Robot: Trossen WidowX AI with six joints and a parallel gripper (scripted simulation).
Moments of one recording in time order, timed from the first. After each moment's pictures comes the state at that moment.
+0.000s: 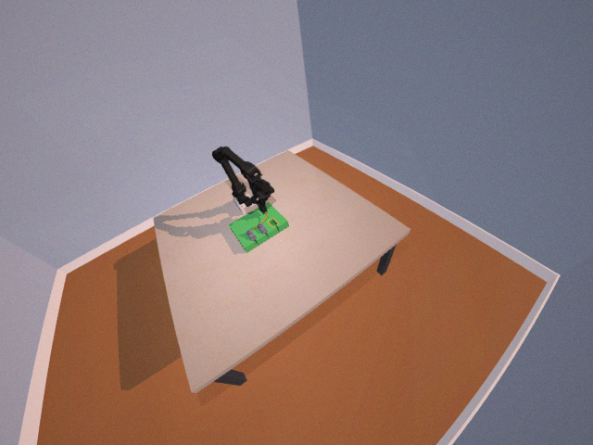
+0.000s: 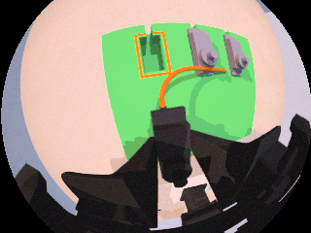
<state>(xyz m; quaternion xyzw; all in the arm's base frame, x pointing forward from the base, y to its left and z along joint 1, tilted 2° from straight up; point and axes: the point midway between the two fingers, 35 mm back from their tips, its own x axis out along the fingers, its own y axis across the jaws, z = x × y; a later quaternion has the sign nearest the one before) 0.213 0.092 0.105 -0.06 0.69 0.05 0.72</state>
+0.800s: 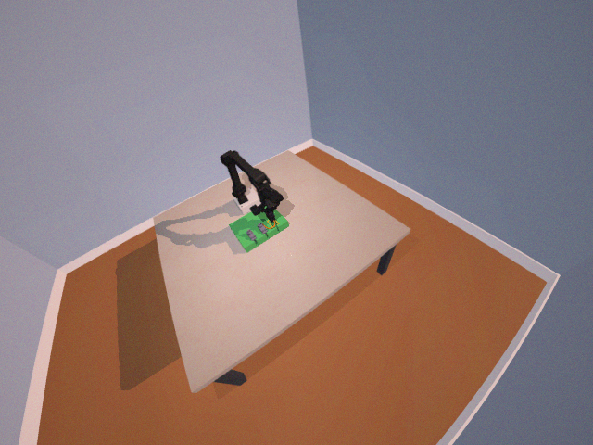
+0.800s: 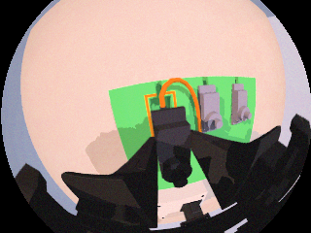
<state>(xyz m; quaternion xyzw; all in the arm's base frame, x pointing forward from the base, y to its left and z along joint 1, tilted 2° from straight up) 0.308 0.108 0.111 -0.06 0.69 0.05 0.72</state>
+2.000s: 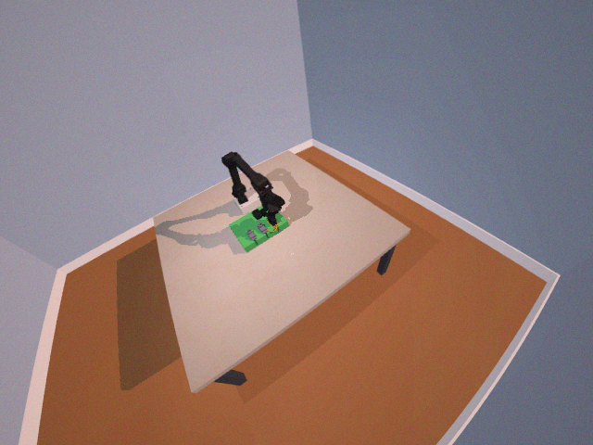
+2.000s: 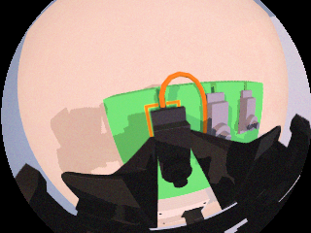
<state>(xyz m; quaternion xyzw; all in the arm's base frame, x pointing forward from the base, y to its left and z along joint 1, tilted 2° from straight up) 0.319 0.109 0.087 -0.06 0.69 0.05 0.72</state>
